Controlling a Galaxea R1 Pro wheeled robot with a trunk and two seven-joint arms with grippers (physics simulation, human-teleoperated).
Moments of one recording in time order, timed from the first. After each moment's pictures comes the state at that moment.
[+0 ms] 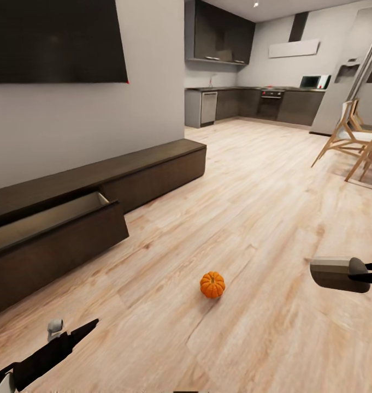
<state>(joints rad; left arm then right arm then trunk) -0.27 0.37 0.15 -0.68 0.67 0.40 -1.21 -0.62 -0.97 -0.03 -1.00 -0.15 0.63 1.42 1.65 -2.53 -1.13</state>
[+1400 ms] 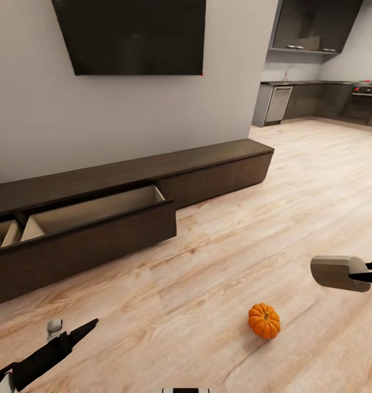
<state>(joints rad) -0.27 0.37 0.15 -0.68 0.67 0.40 -1.21 -0.62 -0.97 -0.03 -1.00 -0.15 0.63 1.40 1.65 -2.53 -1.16</state>
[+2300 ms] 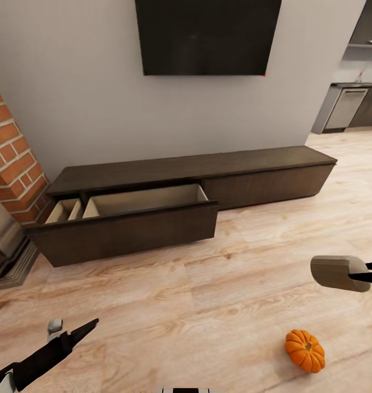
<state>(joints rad) -0.27 0.37 0.15 -0.68 0.67 0.40 -1.20 -0.62 -0.97 -0.03 -1.00 -0.15 0.63 1.40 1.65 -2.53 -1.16</state>
